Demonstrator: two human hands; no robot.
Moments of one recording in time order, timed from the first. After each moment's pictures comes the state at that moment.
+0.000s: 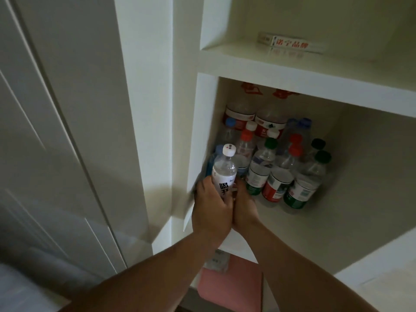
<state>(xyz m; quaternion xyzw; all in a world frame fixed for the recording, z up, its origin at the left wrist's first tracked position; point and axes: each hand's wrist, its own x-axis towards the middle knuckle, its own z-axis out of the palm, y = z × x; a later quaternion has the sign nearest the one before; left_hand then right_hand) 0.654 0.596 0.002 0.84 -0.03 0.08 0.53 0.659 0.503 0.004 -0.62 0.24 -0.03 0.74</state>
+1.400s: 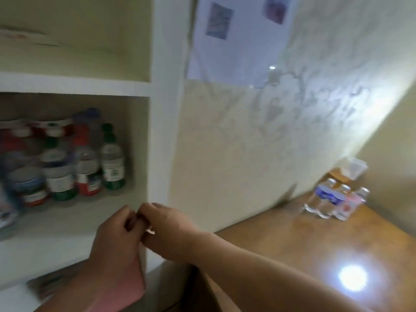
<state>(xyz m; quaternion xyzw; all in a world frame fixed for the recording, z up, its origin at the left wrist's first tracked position) 0.490 0.509 0.049 0.79 -0.28 -0.13 0.52 0.401 0.391 0.084 -0.96 0.13 -0.06 0.23</state>
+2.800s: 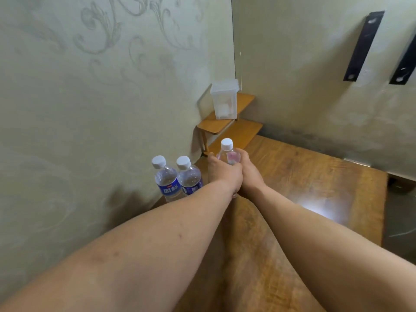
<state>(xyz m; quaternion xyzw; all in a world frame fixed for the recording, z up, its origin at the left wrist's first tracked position) -0.126 -0.339 -0.093 0.77 -0.39 -0.36 0.36 -0.203 -0.372 -0.148 -0.58 0.54 -0.37 0.48</state>
